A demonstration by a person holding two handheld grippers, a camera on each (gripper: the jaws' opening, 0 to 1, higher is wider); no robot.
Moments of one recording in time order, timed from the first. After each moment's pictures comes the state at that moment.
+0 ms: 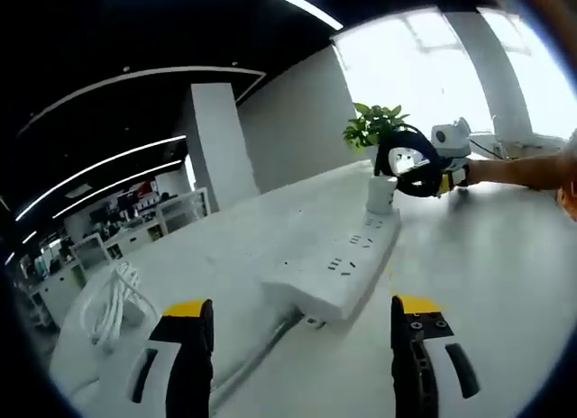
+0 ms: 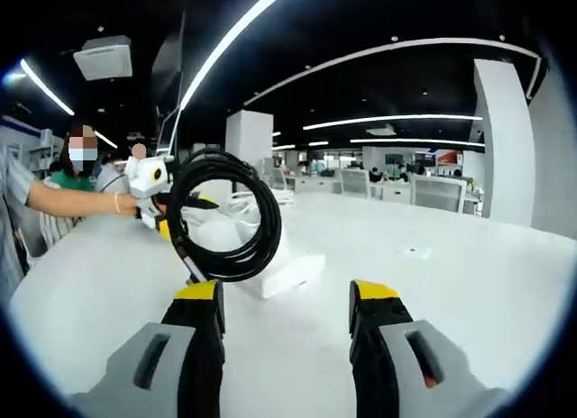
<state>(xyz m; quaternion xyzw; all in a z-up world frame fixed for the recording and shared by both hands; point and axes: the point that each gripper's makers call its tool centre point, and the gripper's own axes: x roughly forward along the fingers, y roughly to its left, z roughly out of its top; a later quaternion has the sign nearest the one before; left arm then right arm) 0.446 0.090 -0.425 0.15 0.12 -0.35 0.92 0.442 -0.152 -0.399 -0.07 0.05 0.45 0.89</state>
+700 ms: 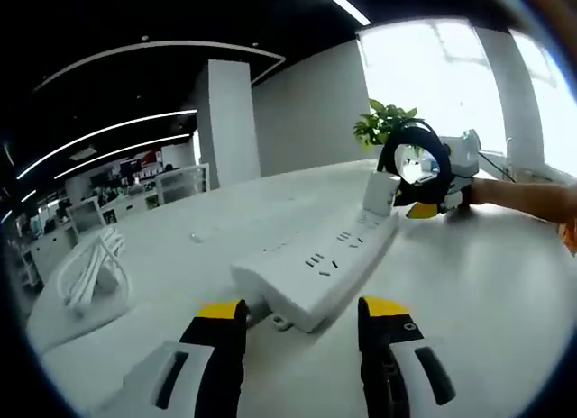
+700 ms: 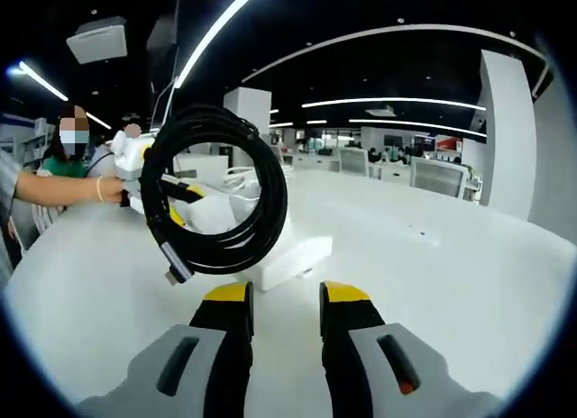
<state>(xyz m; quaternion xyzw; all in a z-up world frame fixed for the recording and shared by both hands) 0.438 0.067 -0.430 0.08 0.15 -0.35 0.92 0.456 -0.139 -0.417 -0.10 0.09 0.44 0.89</state>
